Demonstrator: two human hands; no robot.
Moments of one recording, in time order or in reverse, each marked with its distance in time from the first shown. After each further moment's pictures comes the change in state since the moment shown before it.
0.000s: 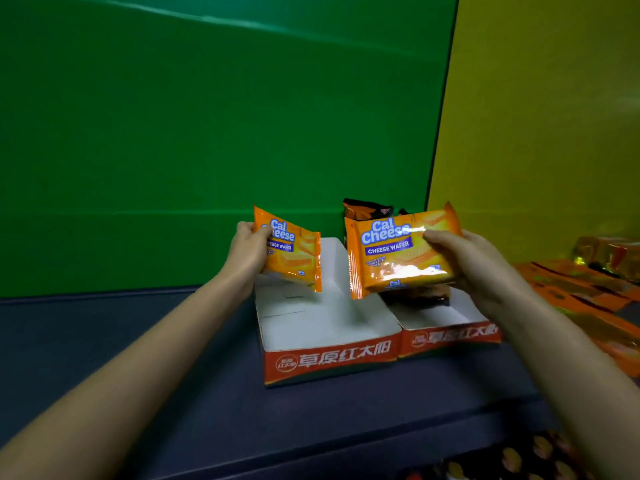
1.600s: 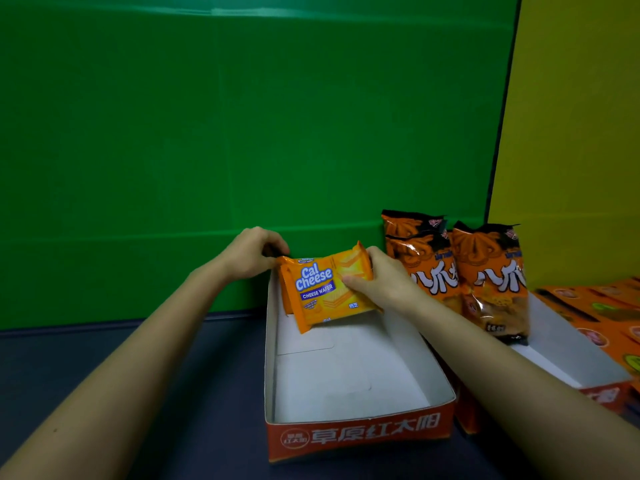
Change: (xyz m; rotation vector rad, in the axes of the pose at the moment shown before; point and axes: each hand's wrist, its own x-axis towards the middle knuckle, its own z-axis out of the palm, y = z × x) left_hand 0.107 -0.014 -0.037 1.006 -0.382 0.482; right_hand 0.101 0.048 0.128 -0.738 -0.308 -0.279
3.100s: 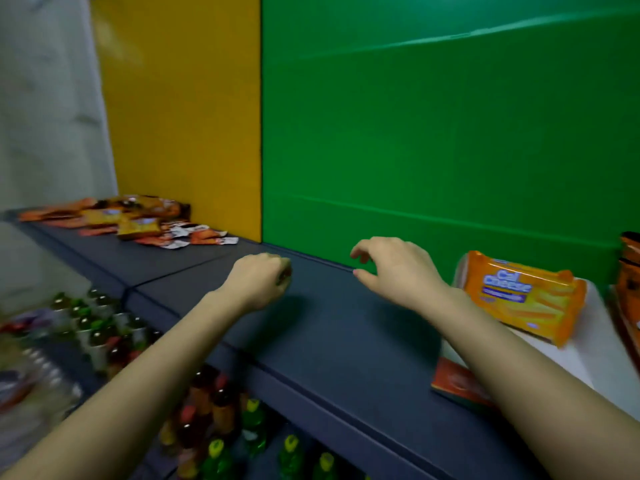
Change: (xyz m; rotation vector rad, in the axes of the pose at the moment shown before) left_hand -0.280 -0.016 -0.091 0.733 0.073 -0.623; right_hand -0.083 -0.171 0.076 -0.334 -0.138 -0.888
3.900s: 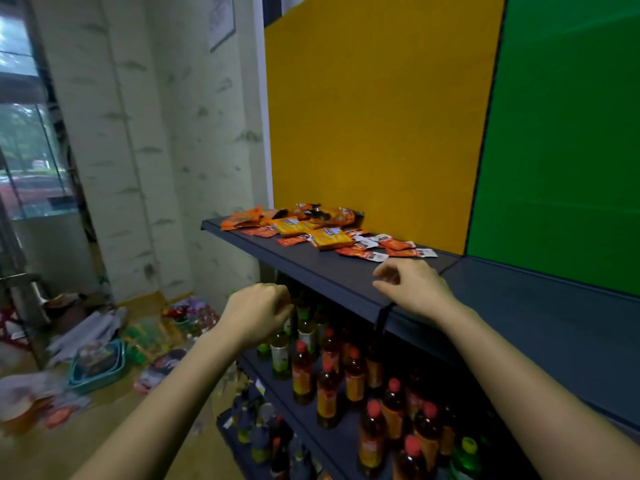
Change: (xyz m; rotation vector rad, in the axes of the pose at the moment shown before) left_hand -0.174 -0.378 -0.015 0.065 -0.063 -0.306; right_hand 0.175 -0.340 0.117 0.510 -0.136 0.060
